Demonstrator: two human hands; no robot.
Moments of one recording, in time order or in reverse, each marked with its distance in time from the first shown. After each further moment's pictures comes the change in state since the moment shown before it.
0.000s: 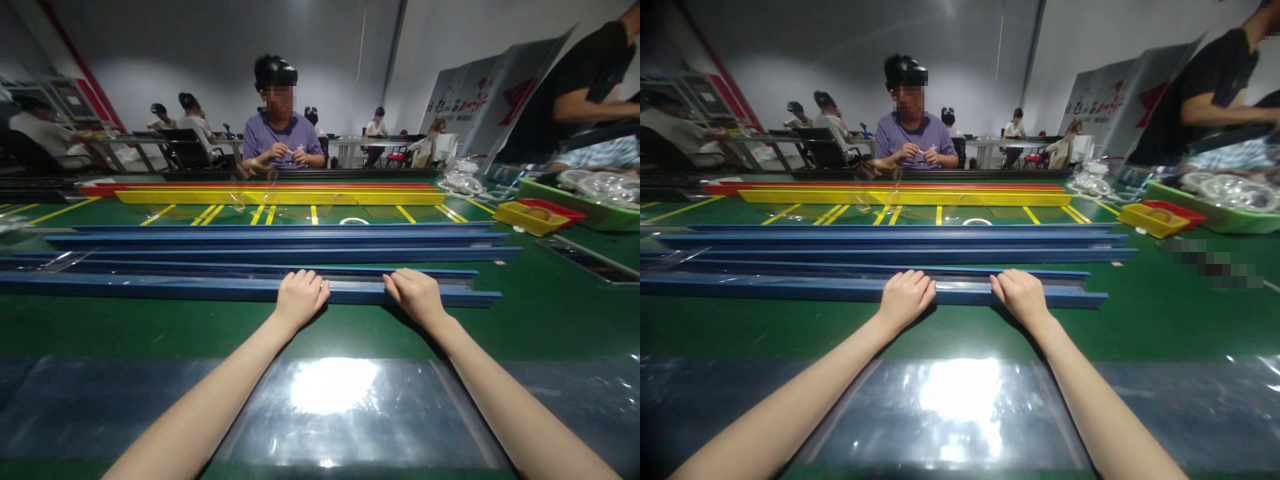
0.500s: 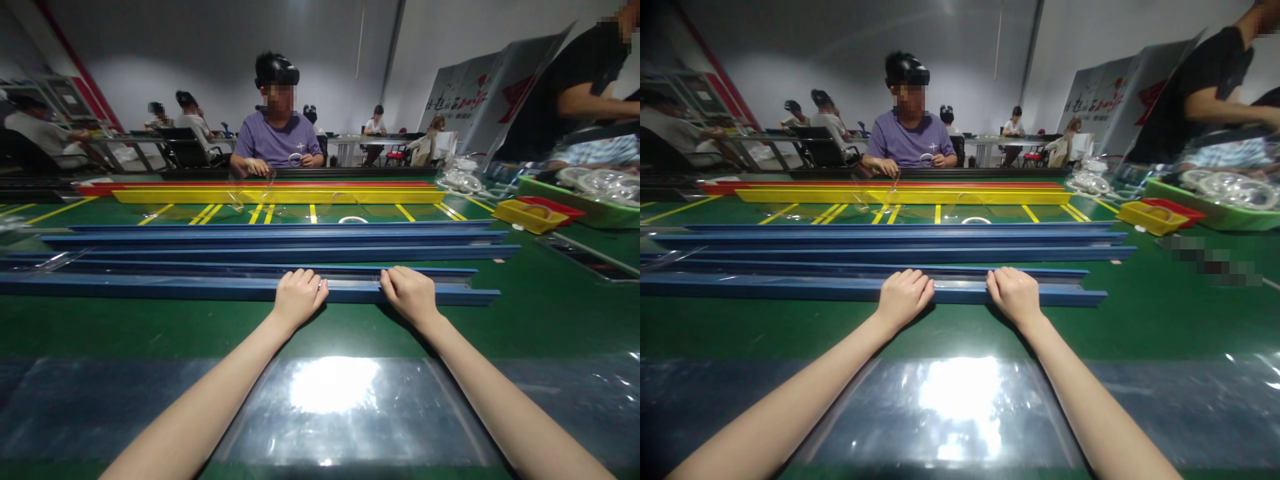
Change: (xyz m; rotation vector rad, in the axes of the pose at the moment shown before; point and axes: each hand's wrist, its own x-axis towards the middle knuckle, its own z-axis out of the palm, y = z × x) left_hand 0.000 -0.001 0.000 0.009 0.033 0.005; right_hand 0.005 -0.010 -0.001 -0.023 -0.012 0.140
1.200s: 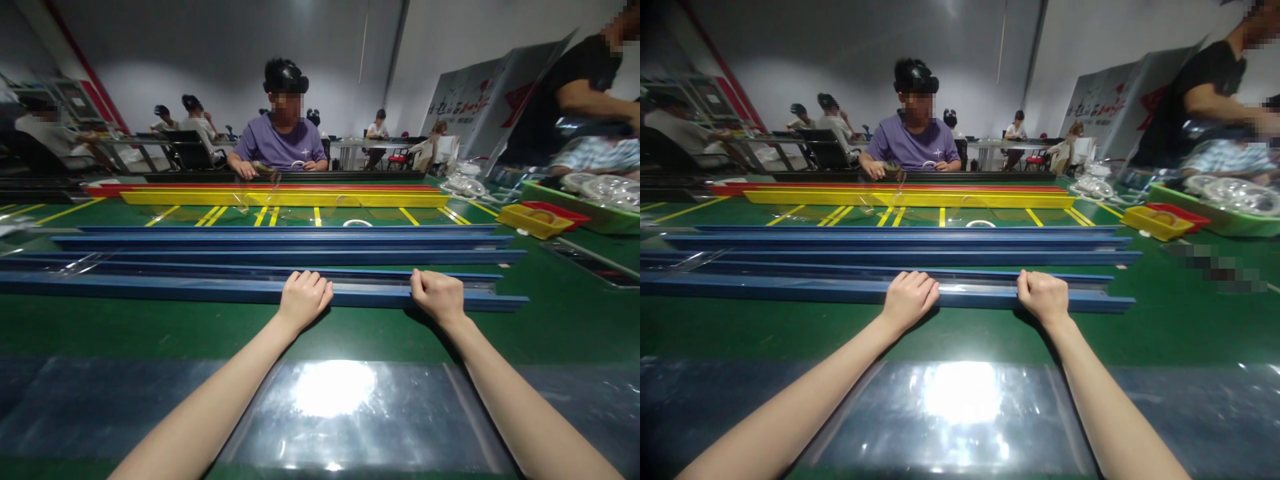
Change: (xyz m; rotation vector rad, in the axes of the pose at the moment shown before) left_hand 0.000 -0.004 -0.001 -0.028 0.021 0.046; right_hand -0.012 0.033 0.006 -0.121 0.069 0.131
